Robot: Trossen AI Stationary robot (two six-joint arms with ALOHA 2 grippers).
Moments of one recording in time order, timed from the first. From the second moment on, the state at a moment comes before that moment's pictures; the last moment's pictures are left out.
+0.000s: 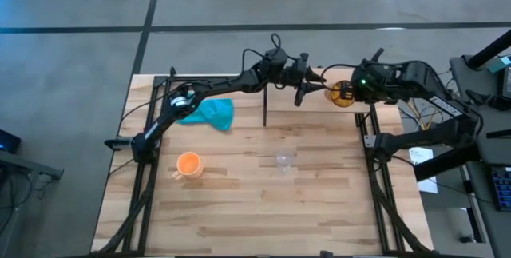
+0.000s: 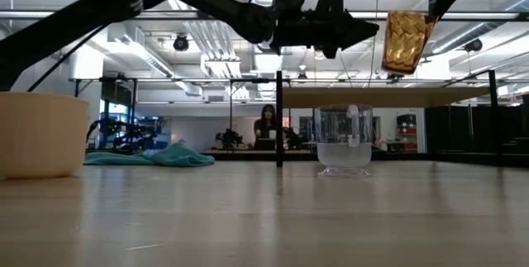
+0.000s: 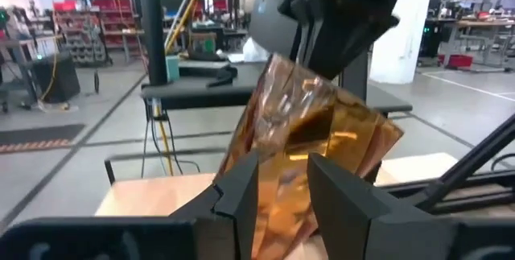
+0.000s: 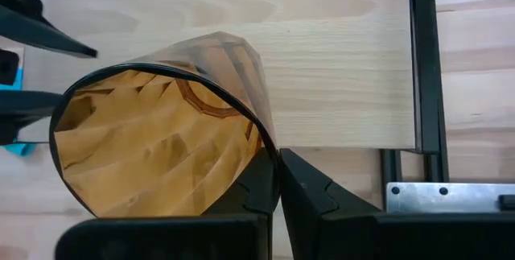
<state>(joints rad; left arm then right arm) 0.39 2.33 2.11 0.27 0.57 0.04 -0.39 1.10 1.46 -1.57 0.32 1.15</state>
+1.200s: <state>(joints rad) 0.39 2.34 2.04 0.23 0.52 0.04 -0.39 1.17 1.46 -1.54 0.30 1.04</state>
